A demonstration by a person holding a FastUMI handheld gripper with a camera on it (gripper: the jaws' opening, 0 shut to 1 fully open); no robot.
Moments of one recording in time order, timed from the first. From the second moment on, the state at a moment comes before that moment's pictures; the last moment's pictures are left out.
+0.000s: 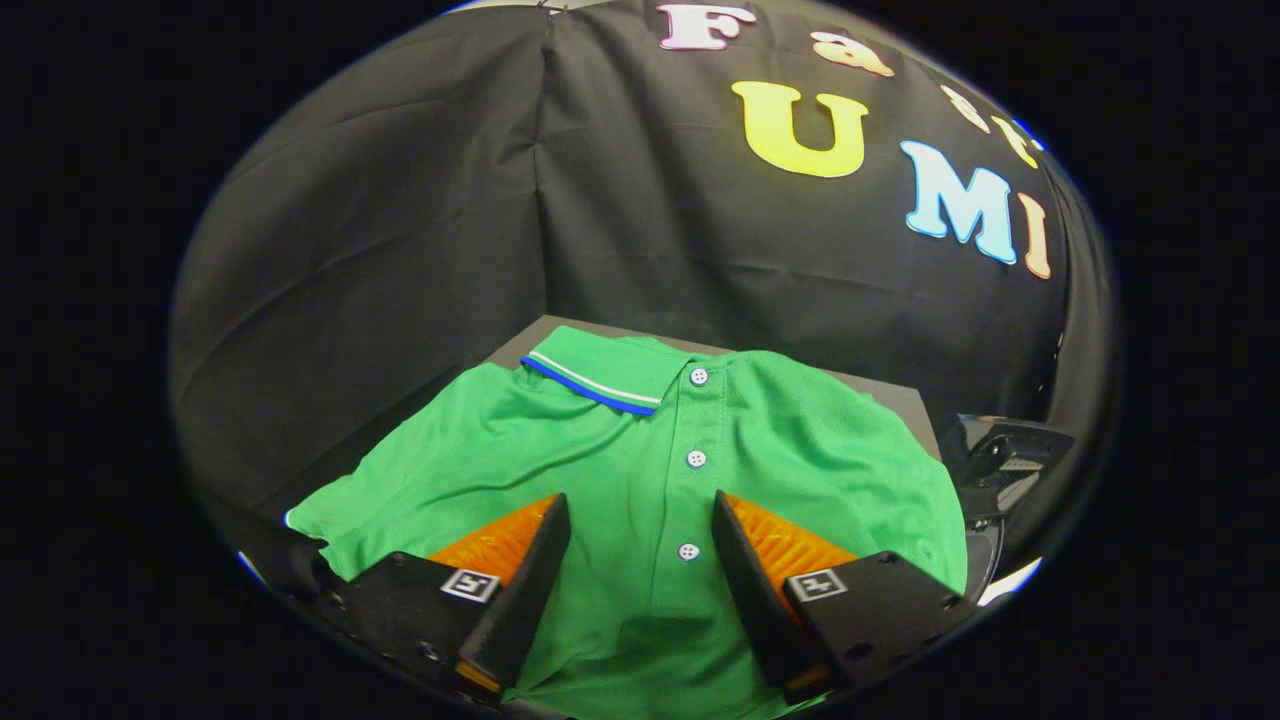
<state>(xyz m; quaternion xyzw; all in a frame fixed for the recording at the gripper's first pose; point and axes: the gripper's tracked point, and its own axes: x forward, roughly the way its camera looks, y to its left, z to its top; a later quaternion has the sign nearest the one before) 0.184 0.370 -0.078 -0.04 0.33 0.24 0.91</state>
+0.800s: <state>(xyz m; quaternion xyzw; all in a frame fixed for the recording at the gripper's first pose) 0.182 0.374 -0.070 -0.05 0.31 0.25 0.91</state>
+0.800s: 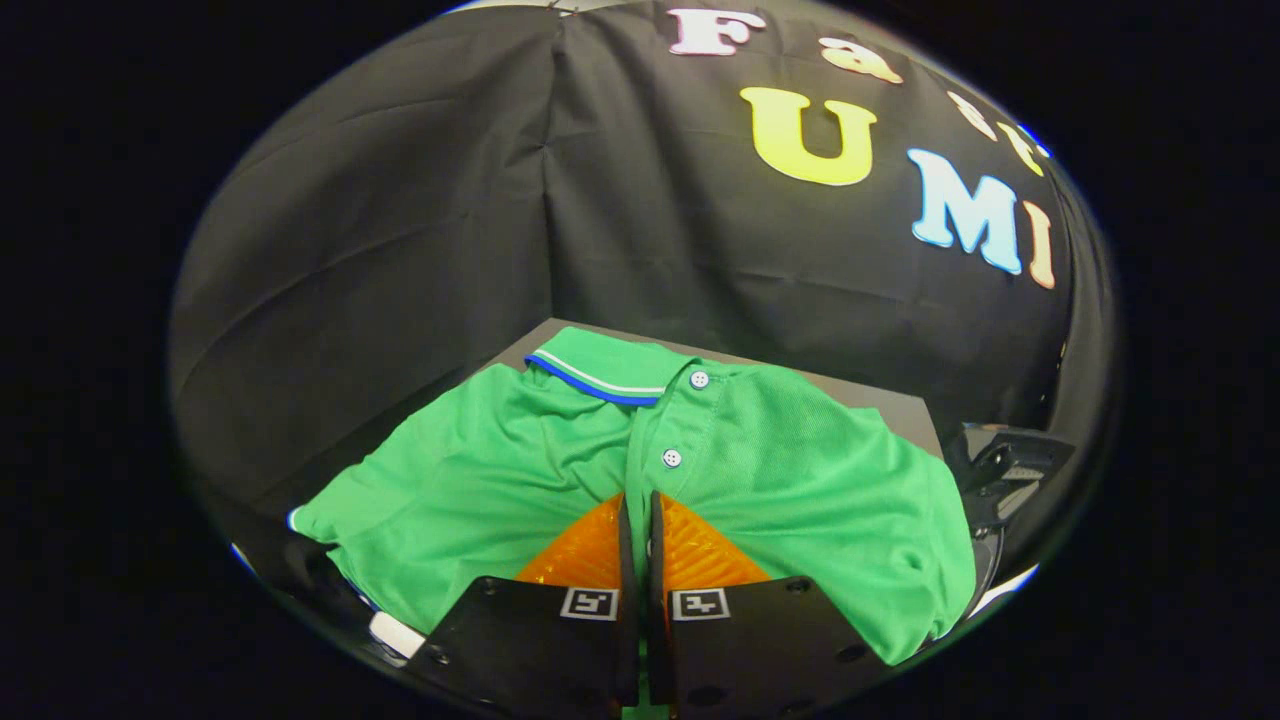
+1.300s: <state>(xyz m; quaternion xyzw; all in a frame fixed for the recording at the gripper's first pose) 0.178 0.347 -0.011 0.02 0.26 0.30 0.92</state>
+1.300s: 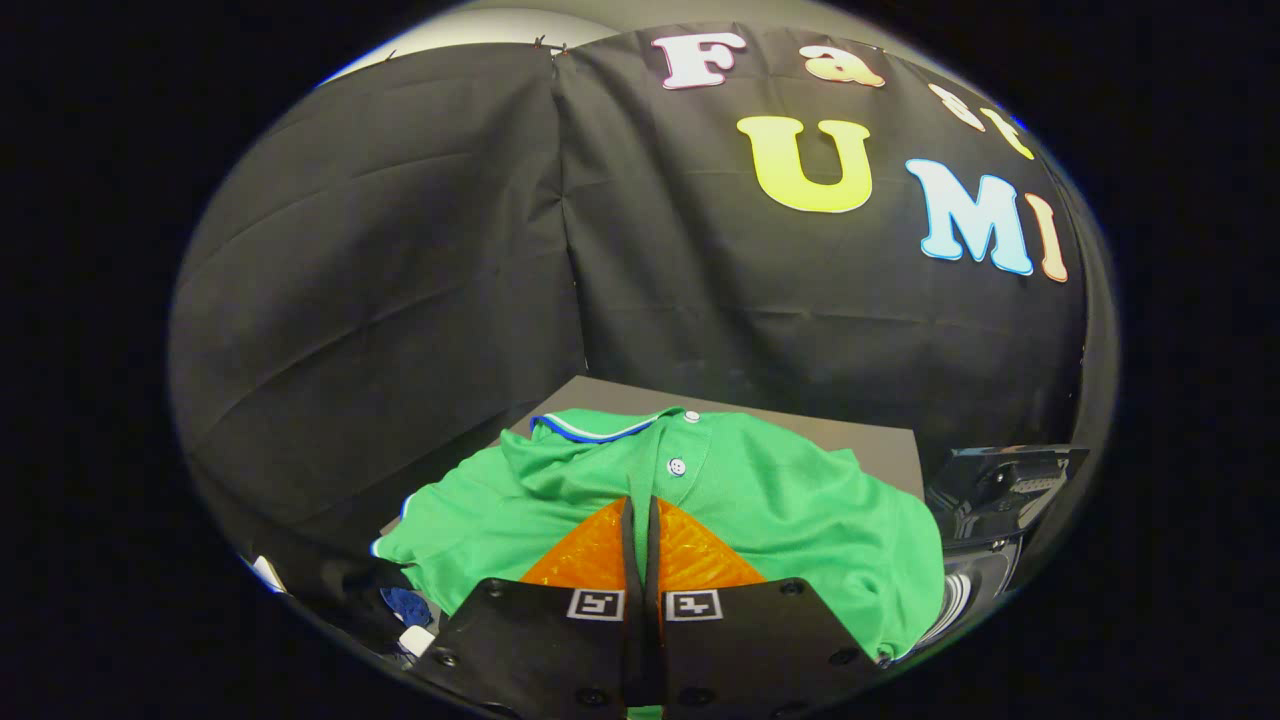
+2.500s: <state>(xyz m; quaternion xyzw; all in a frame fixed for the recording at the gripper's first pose) 0.227 0.124 0.036 0.08 0.18 0.21 0.96</state>
